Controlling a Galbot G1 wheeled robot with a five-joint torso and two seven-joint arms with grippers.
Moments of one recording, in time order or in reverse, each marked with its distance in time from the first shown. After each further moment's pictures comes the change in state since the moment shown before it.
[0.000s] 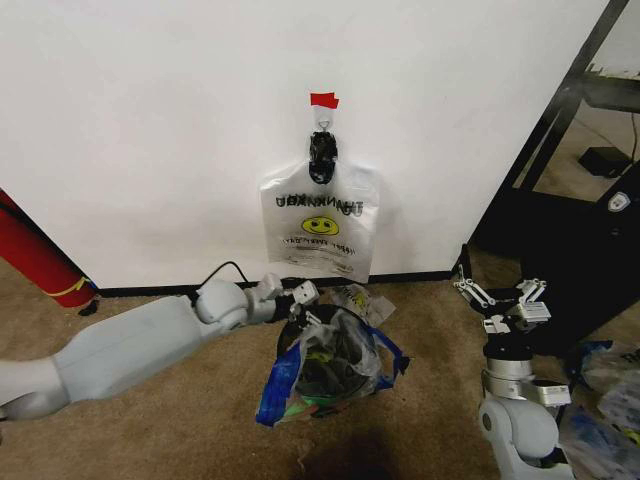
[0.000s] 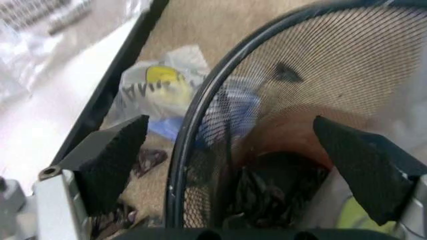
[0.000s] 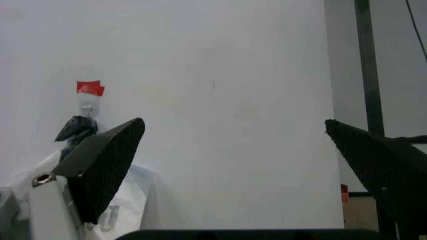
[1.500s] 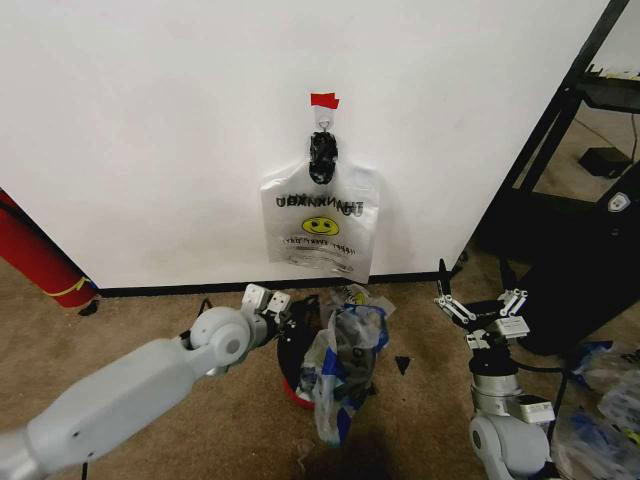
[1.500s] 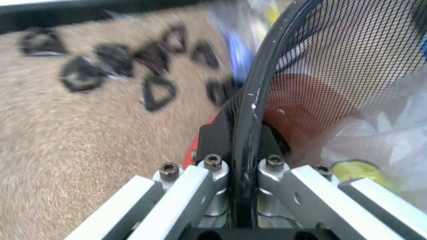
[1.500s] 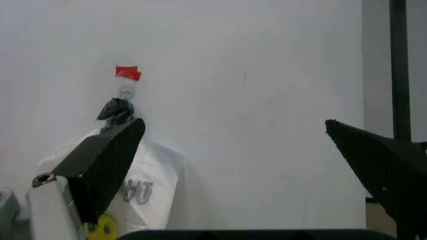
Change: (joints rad) left arm 0.461 0.073 -0.487 -0.400 -0.648 0.367 -0.887; right arm -0.062 -0.001 -0.044 0.015 -0.086 0.047 -0.002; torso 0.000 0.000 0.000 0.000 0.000
